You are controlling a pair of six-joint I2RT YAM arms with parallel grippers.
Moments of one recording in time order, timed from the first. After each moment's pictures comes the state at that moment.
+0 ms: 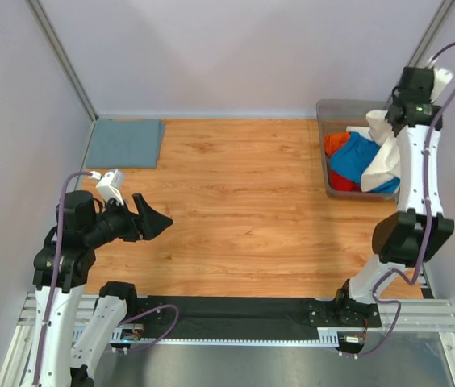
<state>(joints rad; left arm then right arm) -0.10 0.61 1.02 -0.96 0.54 -0.42 -0.19 1.77 1.93 -0.84 0.44 0.33</state>
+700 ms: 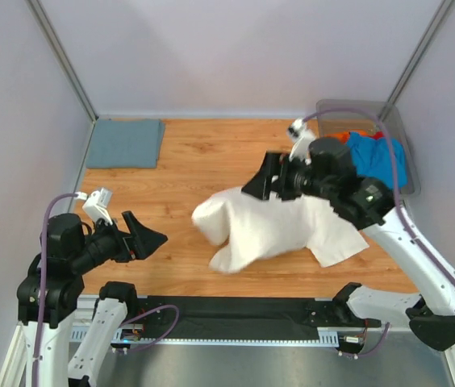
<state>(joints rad) -0.10 0.49 1.11 -1.13 0.53 -0.50 0.65 1.15 1.52 -0.72 -0.21 0.61</state>
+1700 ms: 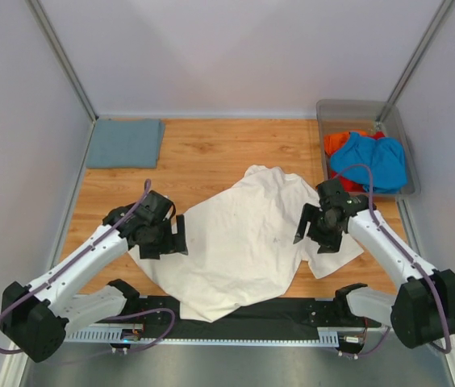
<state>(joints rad) -0.57 1.02 0.79 -0.99 0.03 -0.69 0.33 1.15 0.82 -0.96 -0.11 0.64</state>
